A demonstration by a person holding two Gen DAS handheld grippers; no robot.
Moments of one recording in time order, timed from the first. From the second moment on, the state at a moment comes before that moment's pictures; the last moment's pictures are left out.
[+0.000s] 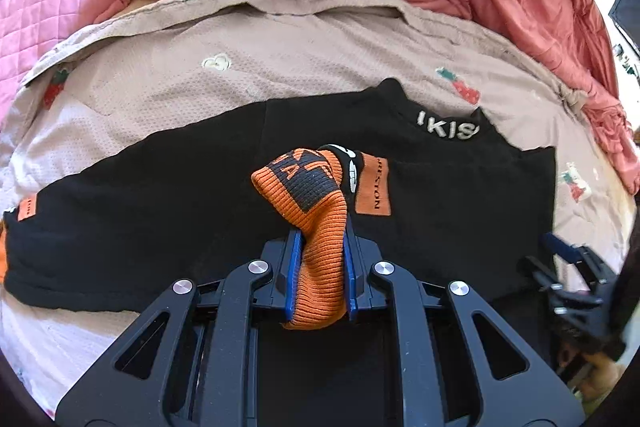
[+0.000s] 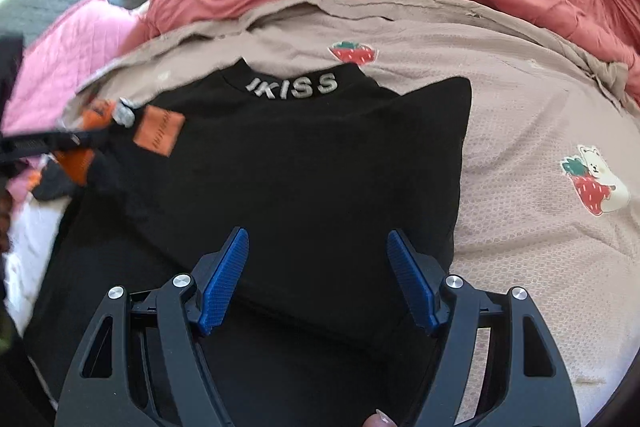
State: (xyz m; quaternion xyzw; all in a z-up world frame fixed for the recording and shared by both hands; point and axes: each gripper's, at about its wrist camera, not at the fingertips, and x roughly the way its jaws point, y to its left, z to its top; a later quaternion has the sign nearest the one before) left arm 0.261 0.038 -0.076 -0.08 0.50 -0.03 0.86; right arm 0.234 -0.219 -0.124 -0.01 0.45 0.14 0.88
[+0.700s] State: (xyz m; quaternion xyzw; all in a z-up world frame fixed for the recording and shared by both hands) left arm 0.262 0.040 -0.100 -0.08 0.51 -0.04 0.85; right arm 0.265 -0.295 -0.134 0.12 0.46 0.05 0.88
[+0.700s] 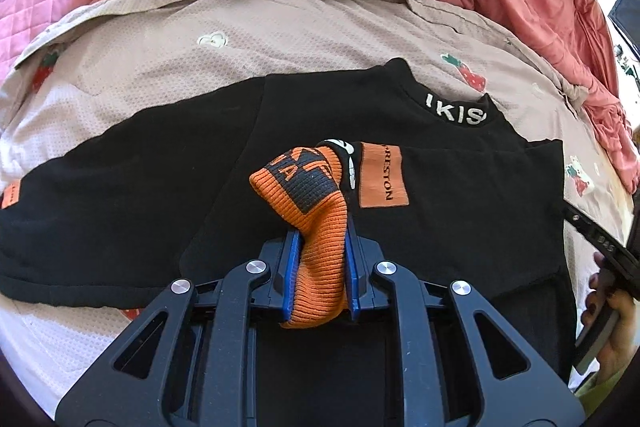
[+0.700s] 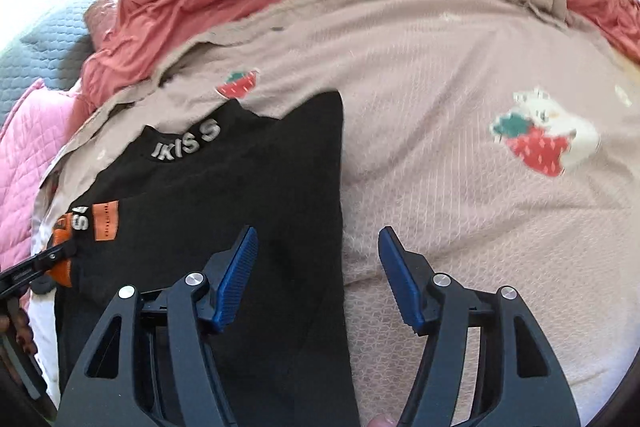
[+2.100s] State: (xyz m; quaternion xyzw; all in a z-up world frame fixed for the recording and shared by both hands) left arm 0.255 0.046 -0.102 -0.05 0.51 0.01 0.86; right arm 0.261 -0.247 -0.140 -0.03 0.50 0.13 0.85
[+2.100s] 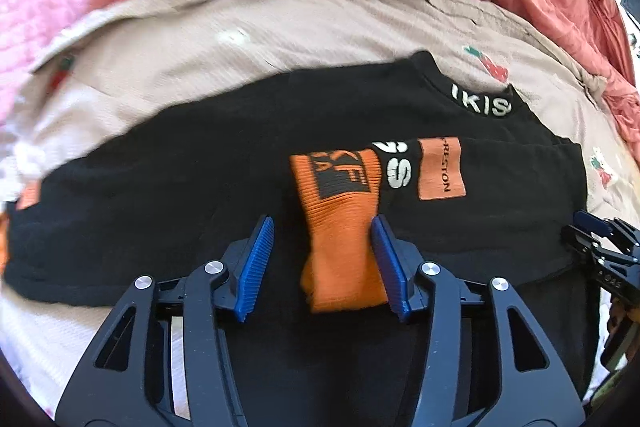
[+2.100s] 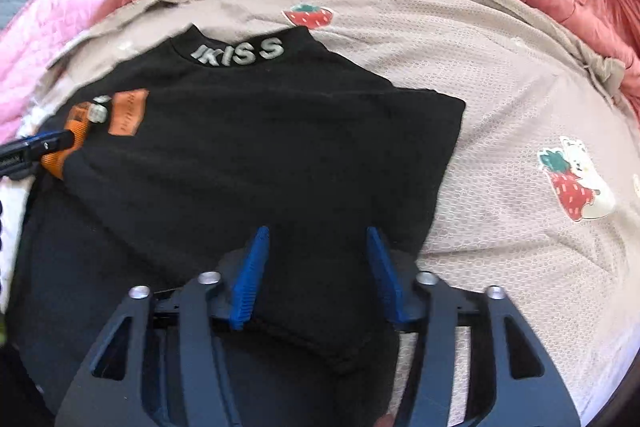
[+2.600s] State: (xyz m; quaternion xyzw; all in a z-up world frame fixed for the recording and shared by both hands) left arm 0.244 0.001 -0.120 -0.01 0.53 -0.03 0.85; right arm 0.234 -0.234 -0.128 -0.05 0.50 0.14 0.86
